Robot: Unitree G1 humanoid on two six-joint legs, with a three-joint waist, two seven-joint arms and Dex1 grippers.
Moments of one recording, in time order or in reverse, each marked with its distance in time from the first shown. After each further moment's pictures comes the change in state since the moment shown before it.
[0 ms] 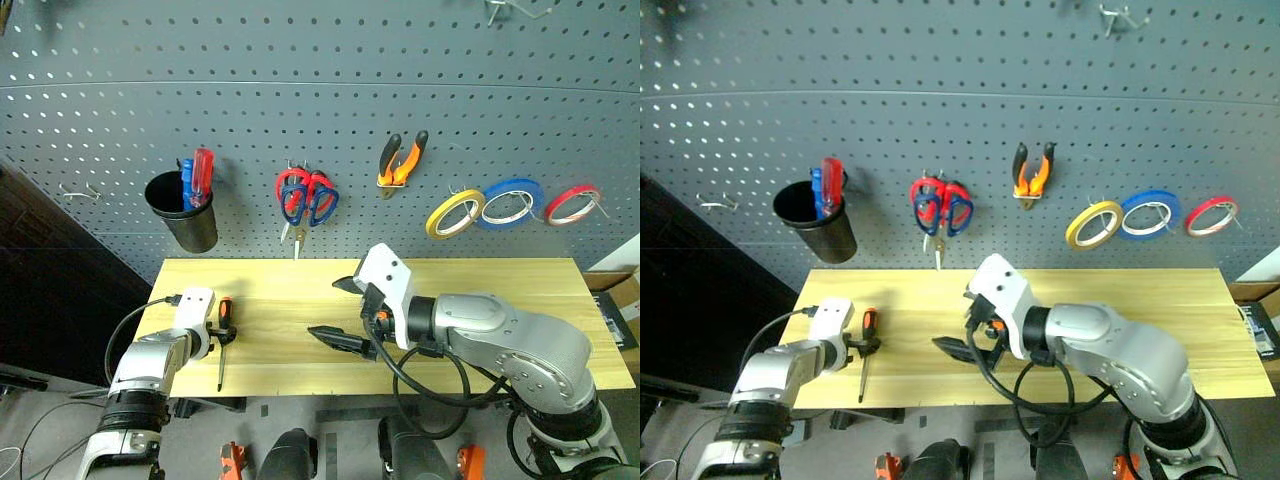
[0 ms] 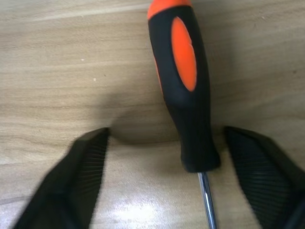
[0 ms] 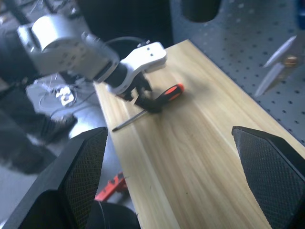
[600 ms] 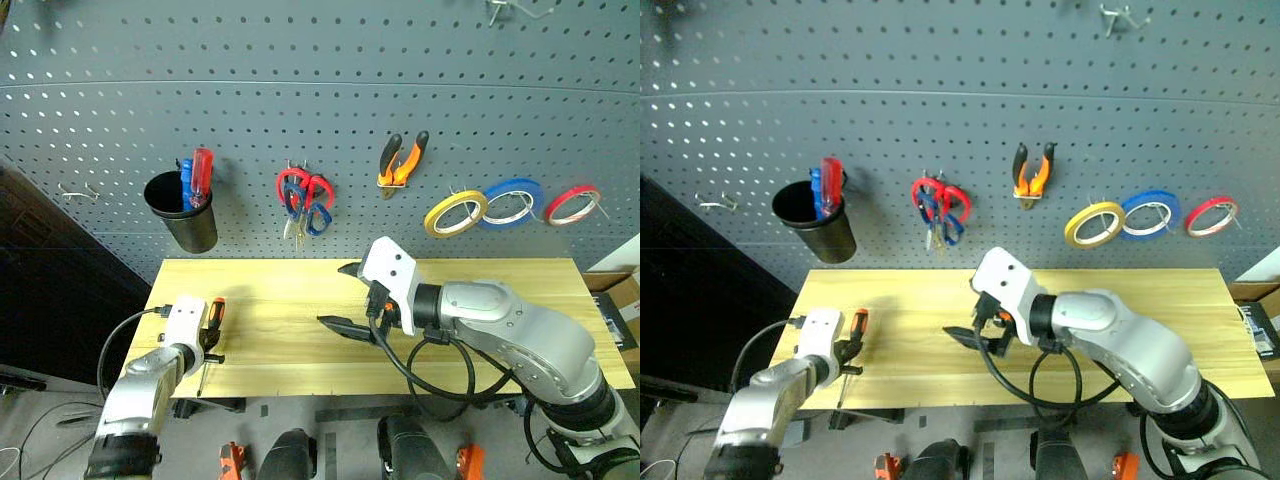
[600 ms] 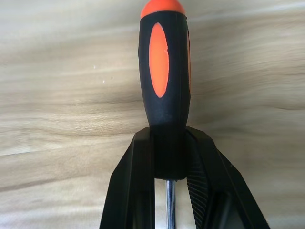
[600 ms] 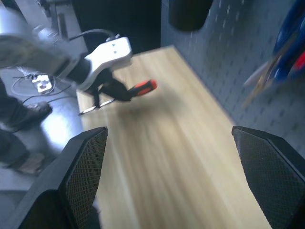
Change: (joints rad) left arm 0.346 -0.062 0.078 -0.396 -0.016 -0.253 0.016; right arm -0.006 -0.118 0.018 0.018 -0.124 -0.234 0.116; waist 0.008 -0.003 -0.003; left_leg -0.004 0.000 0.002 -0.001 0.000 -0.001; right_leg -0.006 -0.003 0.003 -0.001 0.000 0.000
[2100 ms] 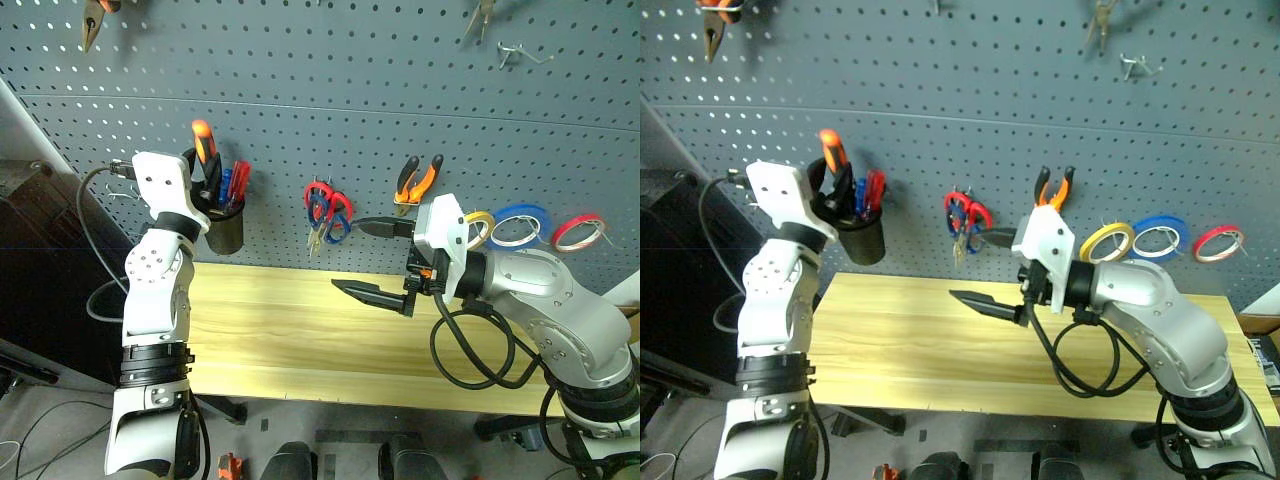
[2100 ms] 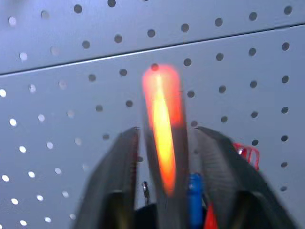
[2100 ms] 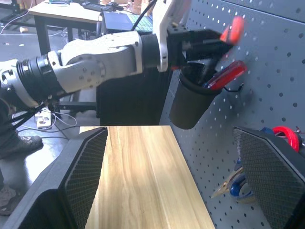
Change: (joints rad) left arm -0.570 -0.076 0.061 0.166 0.000 -0.538 0.107; right arm 0.001 -0.026 -0.188 0.086 0.049 -0.253 0.190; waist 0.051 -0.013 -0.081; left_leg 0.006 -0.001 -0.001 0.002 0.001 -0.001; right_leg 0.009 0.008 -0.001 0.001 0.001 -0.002
